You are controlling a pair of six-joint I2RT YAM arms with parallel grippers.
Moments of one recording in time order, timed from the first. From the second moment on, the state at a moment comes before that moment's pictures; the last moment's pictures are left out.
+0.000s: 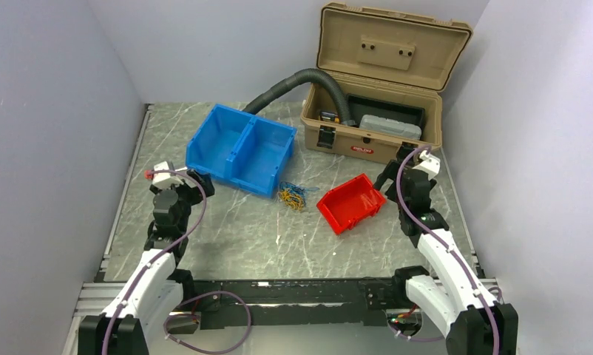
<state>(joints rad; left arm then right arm) -0.07 0.76 0.24 0.36 -0.15 -0.43 0.13 0.85 0.51 -0.14 0.28 0.48</state>
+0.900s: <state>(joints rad) -0.69 1.13 0.59 0.25 -0.16 -0.38 0.21 1.07 0.64 -0.47 0.22 0.80</state>
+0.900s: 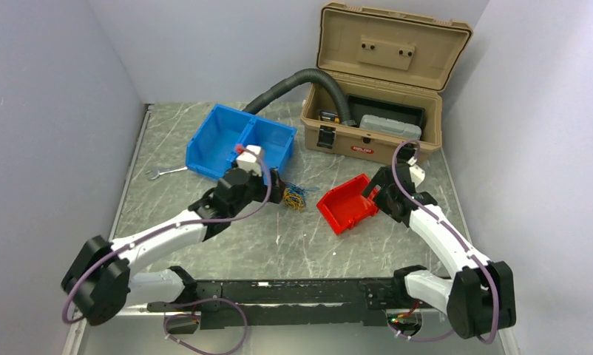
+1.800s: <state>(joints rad) -0.82 1.77 1.05 -0.26 -0.16 -0.79 -0.04 1.06 0.65 -0.48 0.33 0.80</state>
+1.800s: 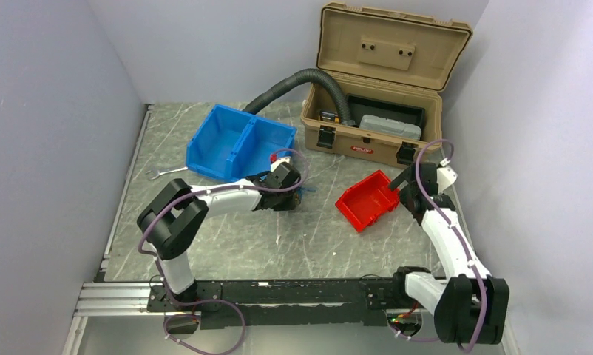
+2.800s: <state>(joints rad) -0.81 1.47 0.63 0.20 0.26 -0.39 0.56 1.17 0.60 -0.01 -0.28 0.43</state>
